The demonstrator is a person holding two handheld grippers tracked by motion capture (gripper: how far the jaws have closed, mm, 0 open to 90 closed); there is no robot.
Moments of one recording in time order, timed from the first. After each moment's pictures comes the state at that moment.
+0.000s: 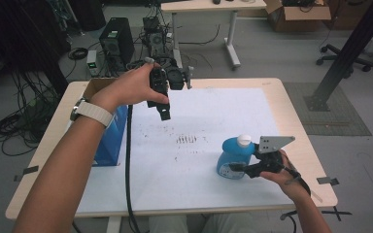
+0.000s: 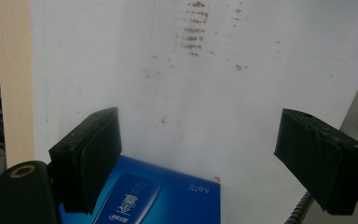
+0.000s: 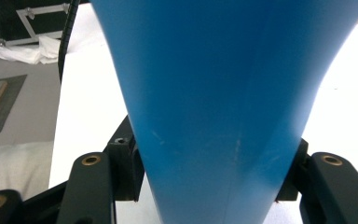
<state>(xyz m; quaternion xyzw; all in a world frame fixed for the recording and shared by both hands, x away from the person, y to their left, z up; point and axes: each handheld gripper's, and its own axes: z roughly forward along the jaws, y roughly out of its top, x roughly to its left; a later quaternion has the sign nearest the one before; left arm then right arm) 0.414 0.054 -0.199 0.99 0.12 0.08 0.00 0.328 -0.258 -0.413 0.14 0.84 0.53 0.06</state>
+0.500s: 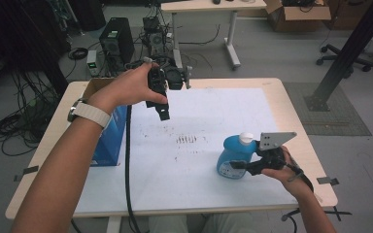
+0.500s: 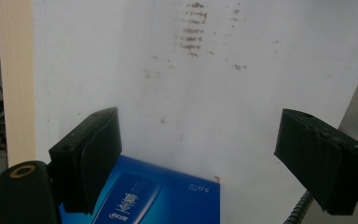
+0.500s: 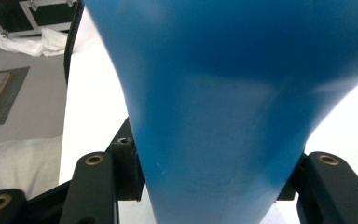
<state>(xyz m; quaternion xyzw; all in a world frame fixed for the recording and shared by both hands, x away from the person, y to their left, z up) 0.410 0.057 -0.196 0.99 0.12 0.08 0.01 0.329 -0.258 -0.394 0.13 0.85 0.51 0.05</state>
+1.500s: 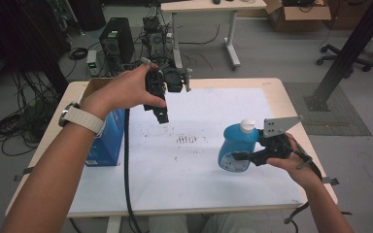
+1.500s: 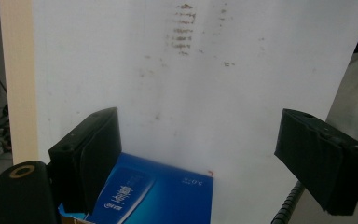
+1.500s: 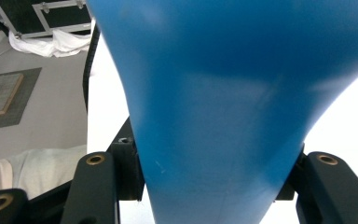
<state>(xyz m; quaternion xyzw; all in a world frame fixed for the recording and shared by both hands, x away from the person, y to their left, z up) 0.388 0.056 -0.183 0.99 0.11 0.09 0.01 0.332 -0.251 -0.338 0.12 0.85 0.51 0.04</state>
